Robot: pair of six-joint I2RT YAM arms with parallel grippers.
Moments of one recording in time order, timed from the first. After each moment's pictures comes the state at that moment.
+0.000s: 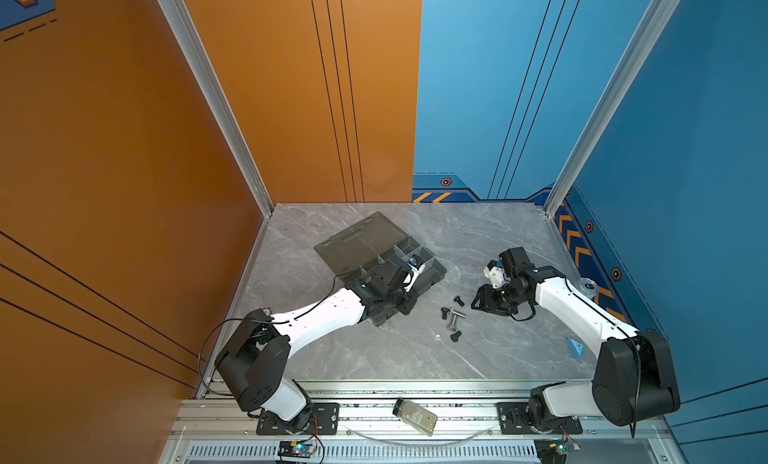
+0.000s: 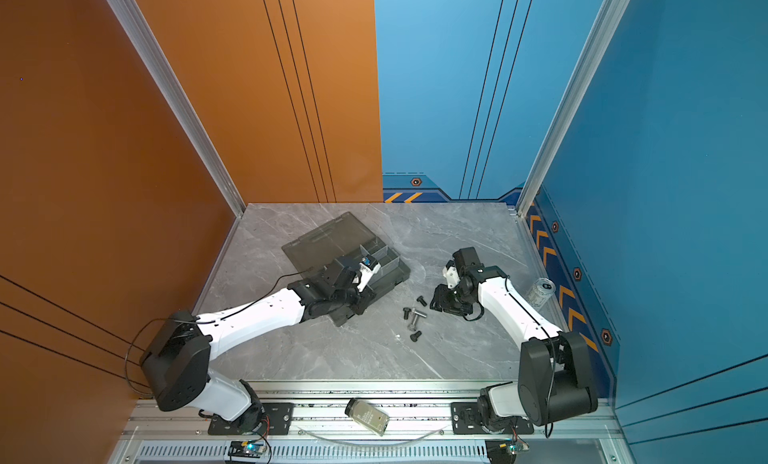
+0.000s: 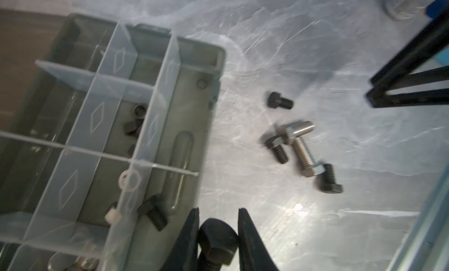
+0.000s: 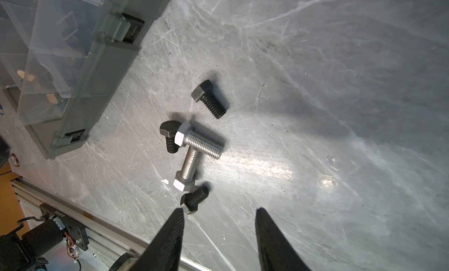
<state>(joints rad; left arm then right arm) -0.73 1.53 0.98 -0.27 0.02 -0.12 0.20 1.39 0.93 -0.82 -0.35 0.30</state>
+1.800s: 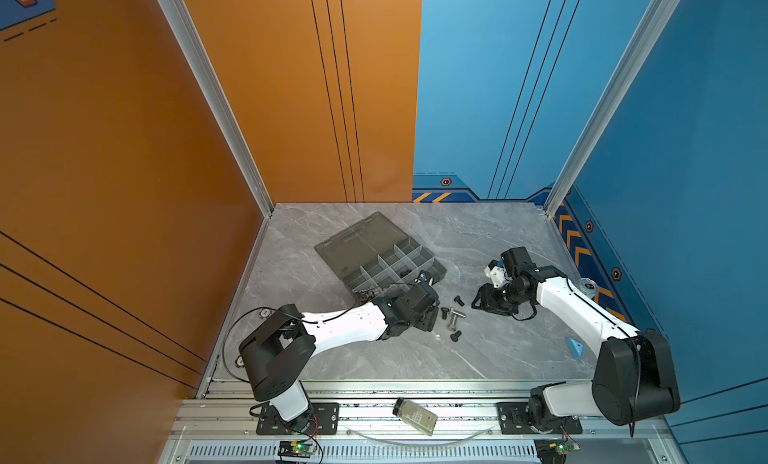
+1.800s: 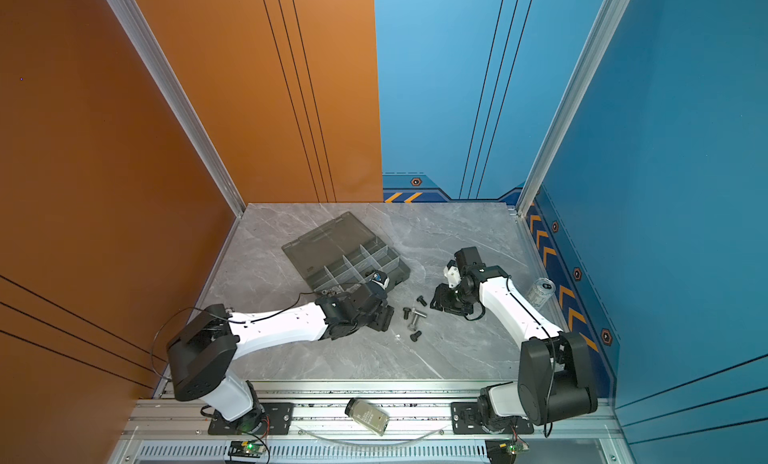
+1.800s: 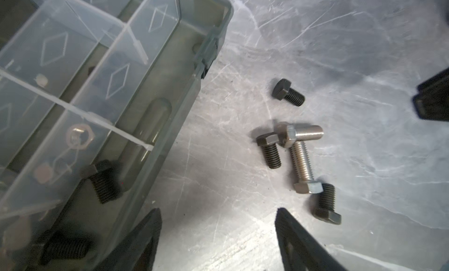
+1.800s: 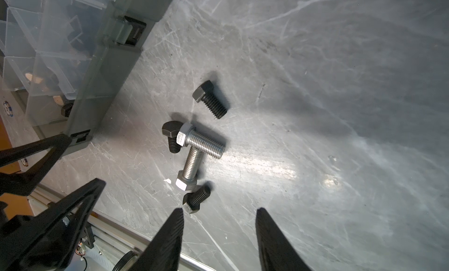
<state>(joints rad) -0.98 1.68 1.02 -0.25 -0.24 -0.51 0.19 1.39 0.93 -0.82 -0.38 0.30</state>
